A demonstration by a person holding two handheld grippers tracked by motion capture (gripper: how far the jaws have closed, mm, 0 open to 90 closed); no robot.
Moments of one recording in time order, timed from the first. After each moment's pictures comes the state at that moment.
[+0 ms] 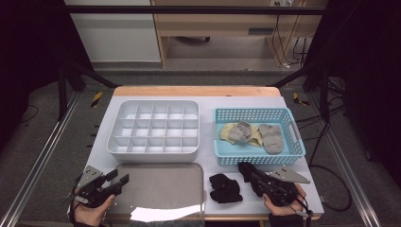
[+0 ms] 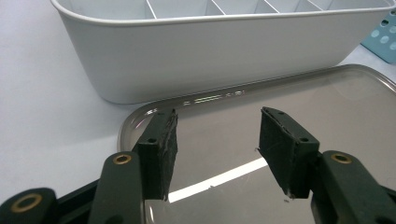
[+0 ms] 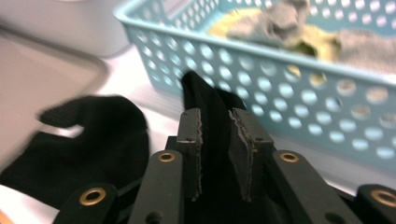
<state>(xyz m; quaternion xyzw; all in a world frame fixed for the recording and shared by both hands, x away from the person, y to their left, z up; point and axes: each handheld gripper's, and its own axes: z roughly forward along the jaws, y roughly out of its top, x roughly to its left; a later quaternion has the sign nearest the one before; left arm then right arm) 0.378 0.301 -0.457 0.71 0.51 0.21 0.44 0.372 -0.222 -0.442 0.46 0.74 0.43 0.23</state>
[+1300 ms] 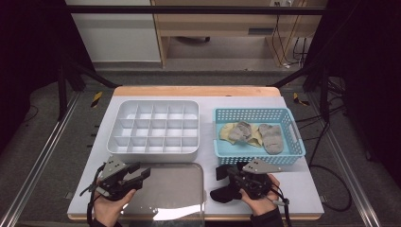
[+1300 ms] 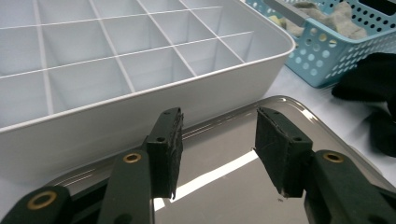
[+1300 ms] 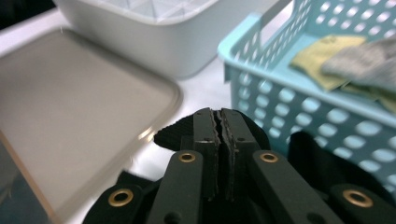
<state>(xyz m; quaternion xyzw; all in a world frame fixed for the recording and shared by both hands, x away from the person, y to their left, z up) 0.384 0.229 -0.414 0.74 0.45 0.20 0.45 0.392 -0.164 -0.432 0.40 0.77 0.46 0.17</state>
